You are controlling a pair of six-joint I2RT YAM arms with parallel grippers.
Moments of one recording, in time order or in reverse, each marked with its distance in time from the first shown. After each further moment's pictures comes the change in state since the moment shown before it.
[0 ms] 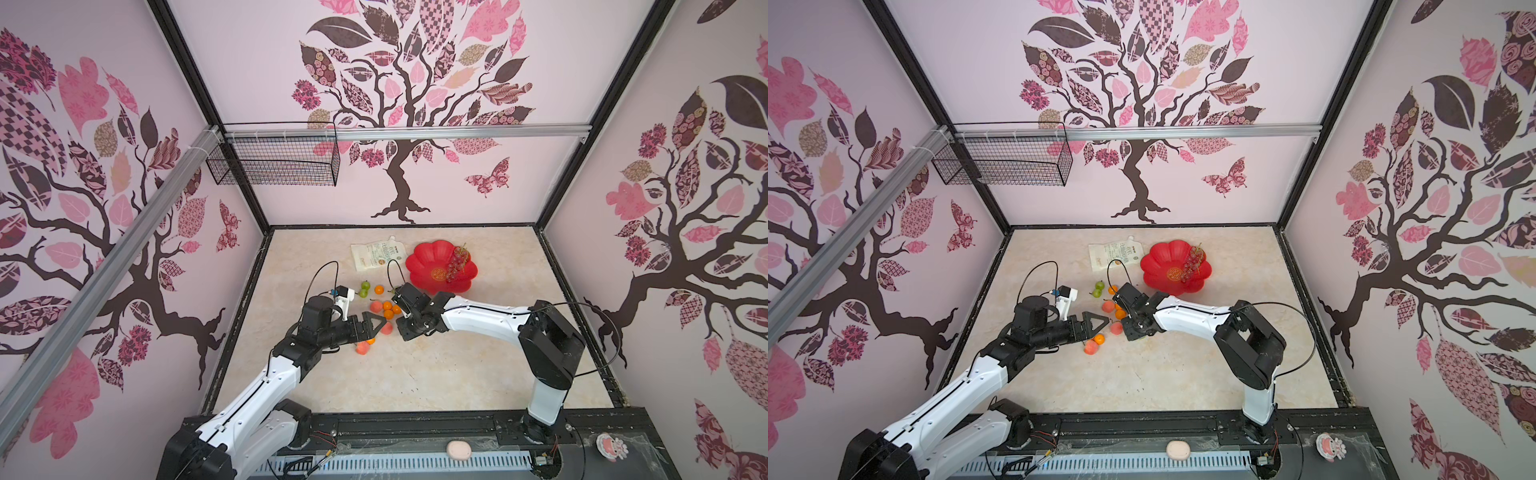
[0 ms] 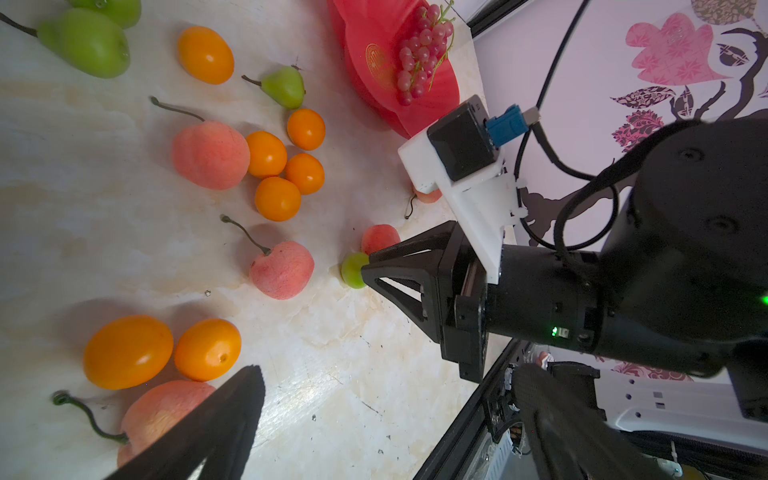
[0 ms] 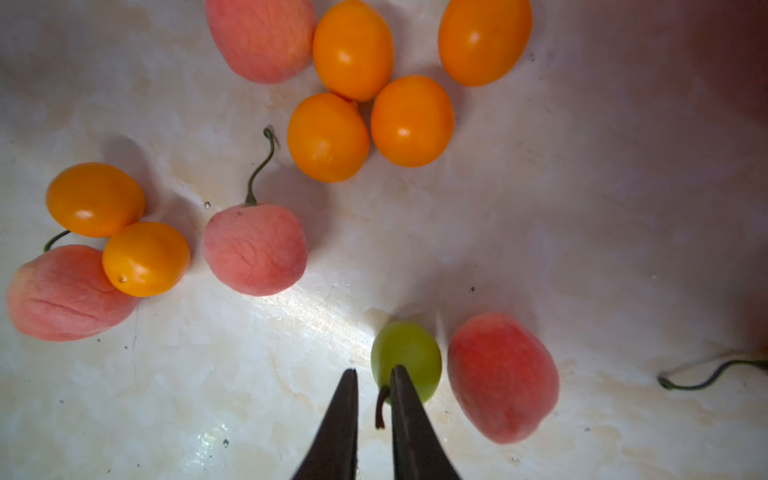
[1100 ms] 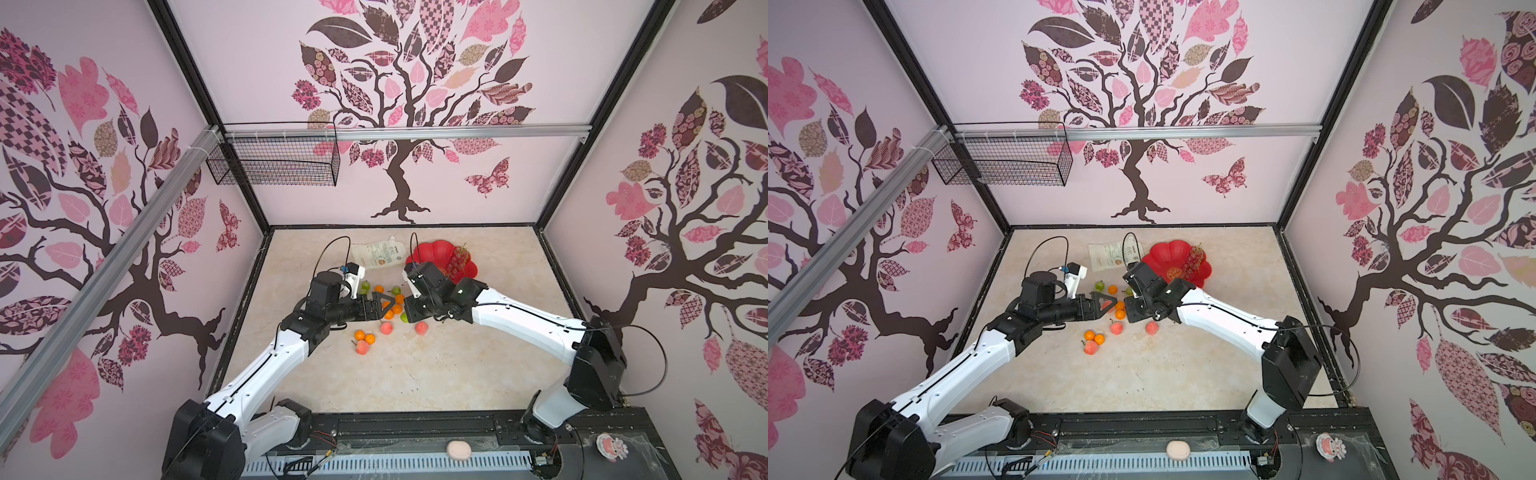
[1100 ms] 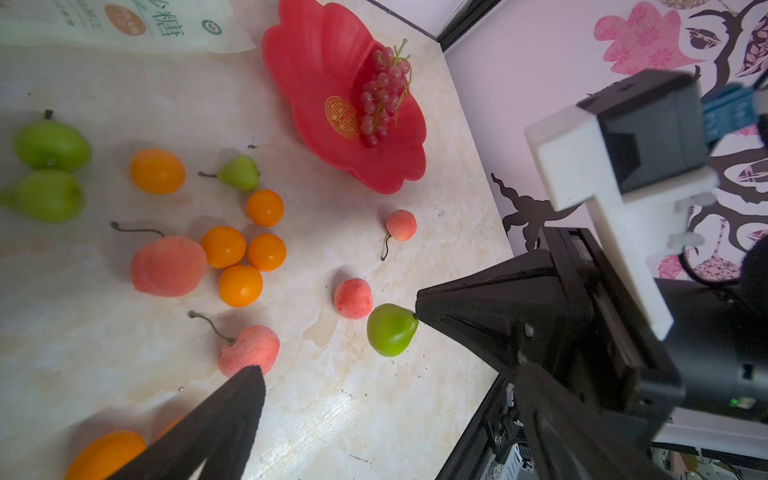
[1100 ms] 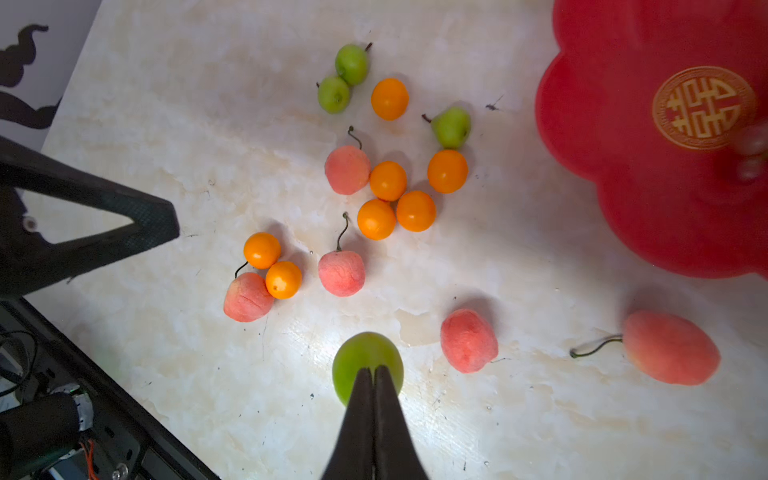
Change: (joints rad) left arm -0.039 0.209 0.283 -0.047 -0.014 0.120; right arm -0.080 -0.243 0.066 -0.065 -0.043 0.018
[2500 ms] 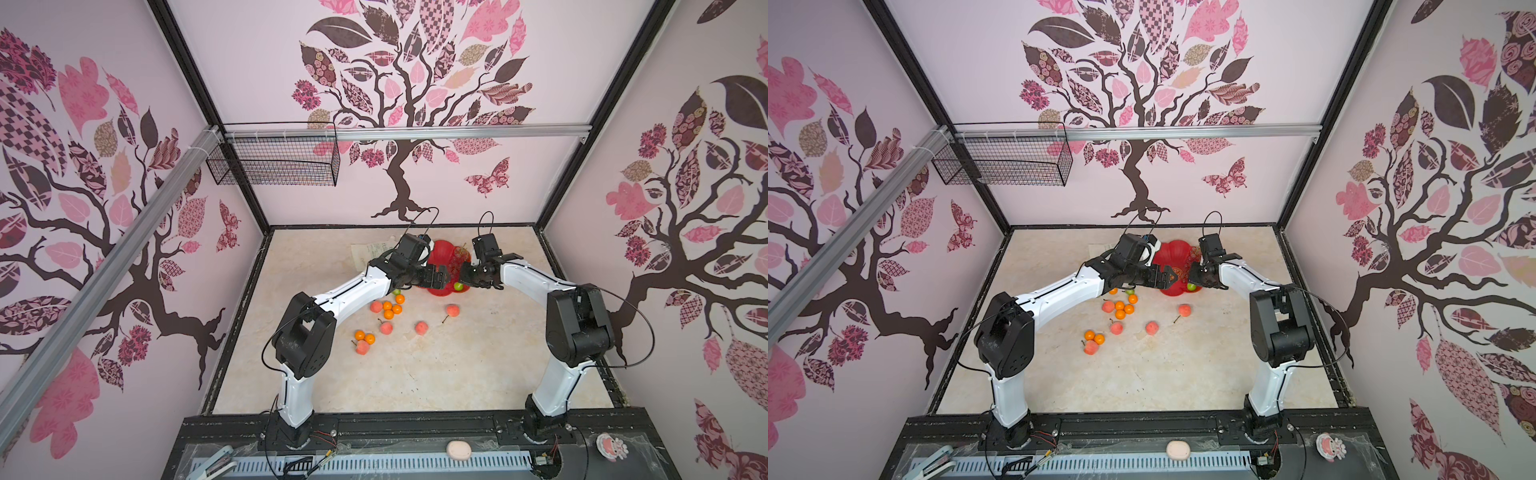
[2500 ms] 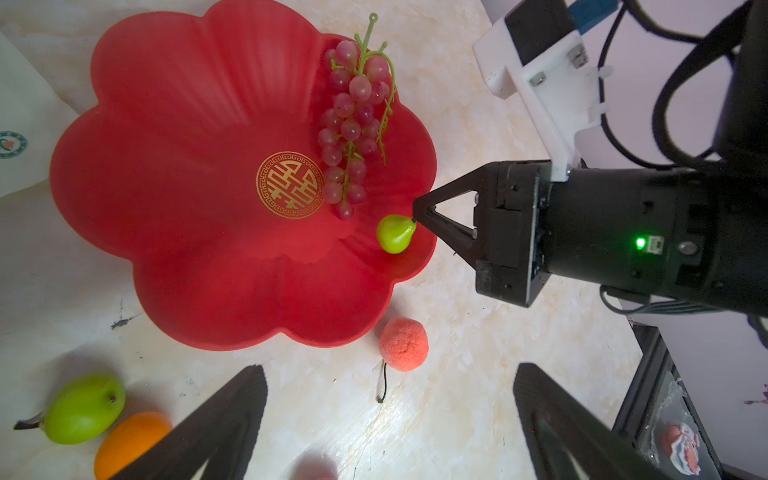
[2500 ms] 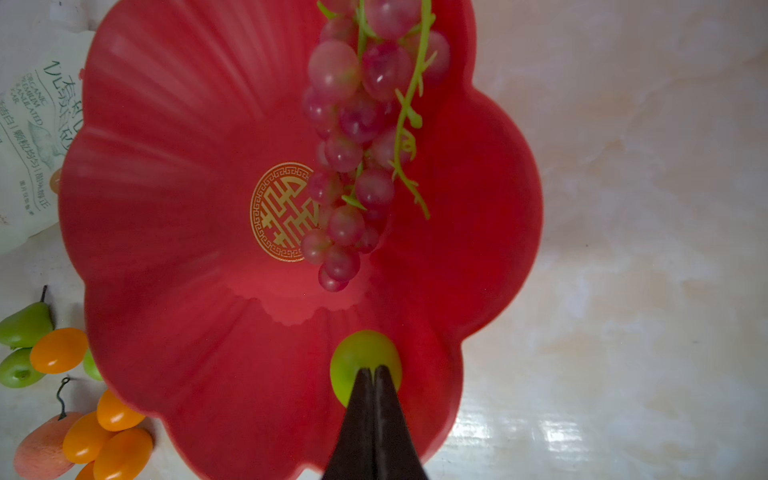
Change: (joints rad) left arm -0.253 0.778 0.779 -0.173 -0.265 0.112; right arm -0.590 0.256 -0.014 0.160 -0.113 -0.012
